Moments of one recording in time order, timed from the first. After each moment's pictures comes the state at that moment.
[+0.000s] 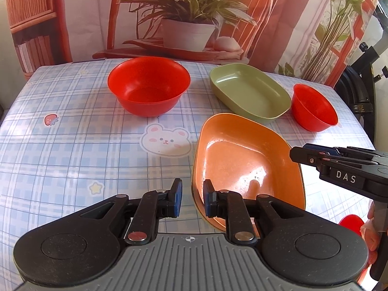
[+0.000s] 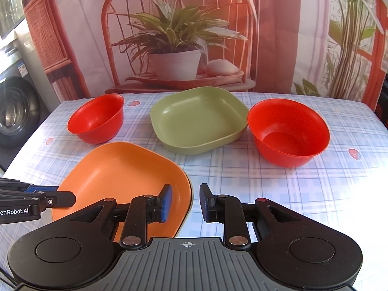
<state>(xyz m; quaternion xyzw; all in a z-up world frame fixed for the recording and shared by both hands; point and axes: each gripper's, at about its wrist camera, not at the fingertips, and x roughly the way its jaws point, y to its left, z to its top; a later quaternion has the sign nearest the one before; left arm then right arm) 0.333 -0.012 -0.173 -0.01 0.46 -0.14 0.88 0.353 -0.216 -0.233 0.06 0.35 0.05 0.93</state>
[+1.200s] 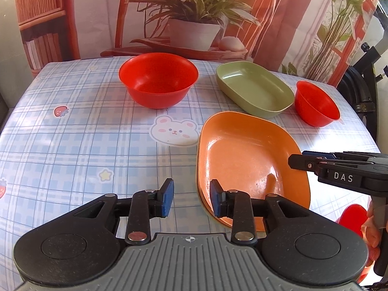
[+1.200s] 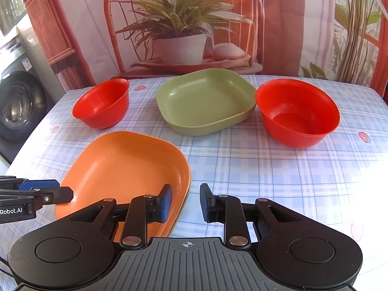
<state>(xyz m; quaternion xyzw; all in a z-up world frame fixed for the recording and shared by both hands) 0.316 -0.001 -0.173 -0.02 0.45 -0.13 0.88 0.348 -0.212 -0.249 0.08 0.37 0.07 0.92</state>
